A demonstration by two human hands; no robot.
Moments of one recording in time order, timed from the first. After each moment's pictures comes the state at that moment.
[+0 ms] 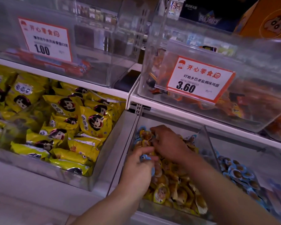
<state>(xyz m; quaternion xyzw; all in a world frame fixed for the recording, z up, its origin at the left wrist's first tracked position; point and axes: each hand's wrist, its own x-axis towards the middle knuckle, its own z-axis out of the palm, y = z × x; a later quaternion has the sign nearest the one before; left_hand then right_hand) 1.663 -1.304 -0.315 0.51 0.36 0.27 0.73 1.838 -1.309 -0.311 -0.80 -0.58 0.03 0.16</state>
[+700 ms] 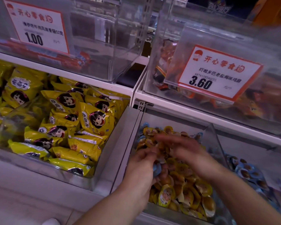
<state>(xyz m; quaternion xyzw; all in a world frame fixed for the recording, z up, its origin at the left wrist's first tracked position) 1.675 -1.304 -0.316 0.31 0.35 0.26 0.84 1.818 -1.369 -0.279 -0.66 -0.57 0.30 0.40</state>
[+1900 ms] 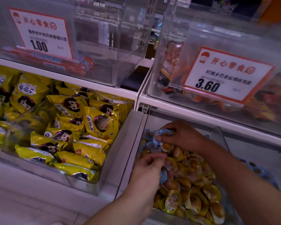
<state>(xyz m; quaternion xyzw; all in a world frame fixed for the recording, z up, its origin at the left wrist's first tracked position) 1.676 -1.302 -0.321 0.36 0.35 0.25 0.83 1.862 -1.298 -0.282 -0.76 -0.58 0.16 0.23</state>
